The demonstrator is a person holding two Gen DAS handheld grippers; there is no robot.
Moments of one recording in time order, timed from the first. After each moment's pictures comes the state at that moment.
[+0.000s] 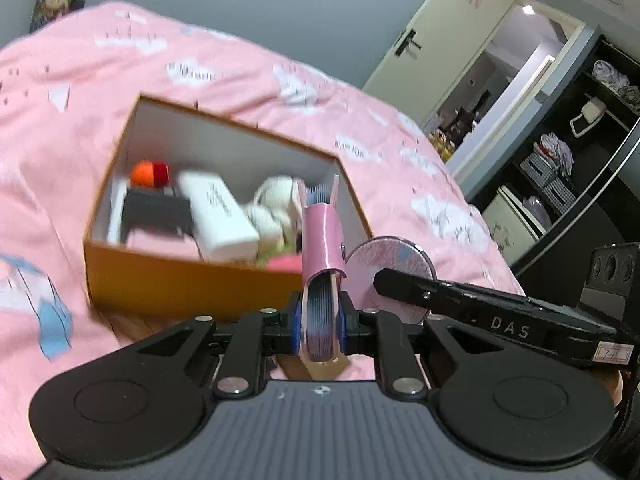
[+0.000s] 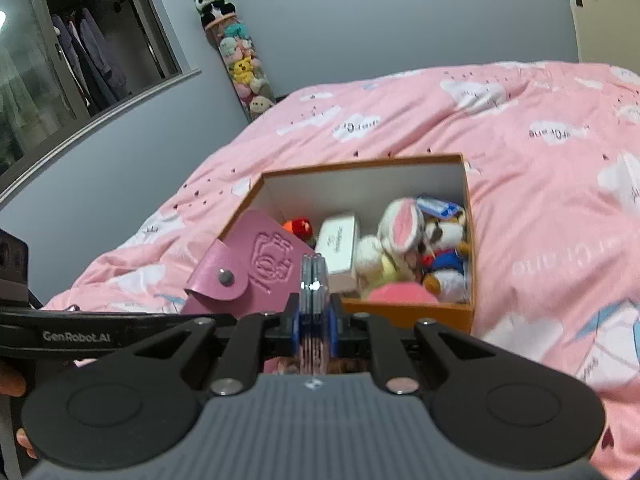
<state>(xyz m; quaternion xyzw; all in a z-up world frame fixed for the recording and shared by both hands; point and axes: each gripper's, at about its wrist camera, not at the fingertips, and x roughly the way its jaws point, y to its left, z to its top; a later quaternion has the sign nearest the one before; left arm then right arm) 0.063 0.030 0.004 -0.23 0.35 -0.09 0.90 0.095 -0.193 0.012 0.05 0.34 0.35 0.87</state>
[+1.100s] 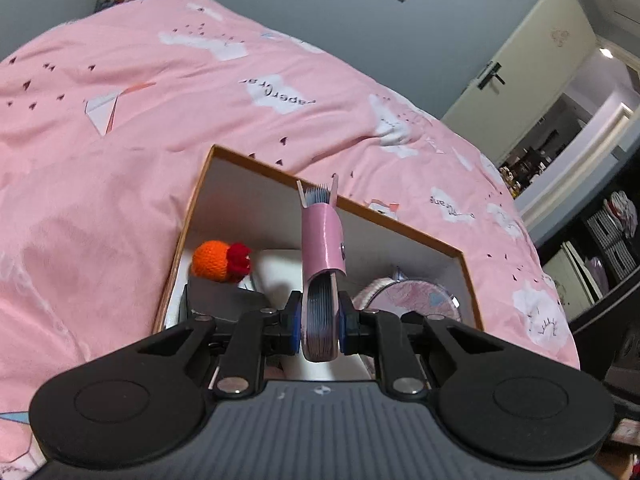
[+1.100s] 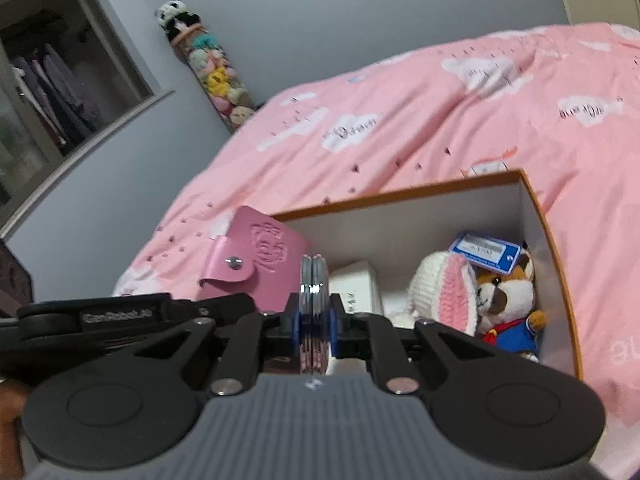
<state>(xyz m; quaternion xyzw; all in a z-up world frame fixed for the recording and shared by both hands) 0.193 0.112 -0.032 -0.28 0.36 0.01 0.89 0.220 -0.104 -0.021 0.11 0.37 0.32 0.86</state>
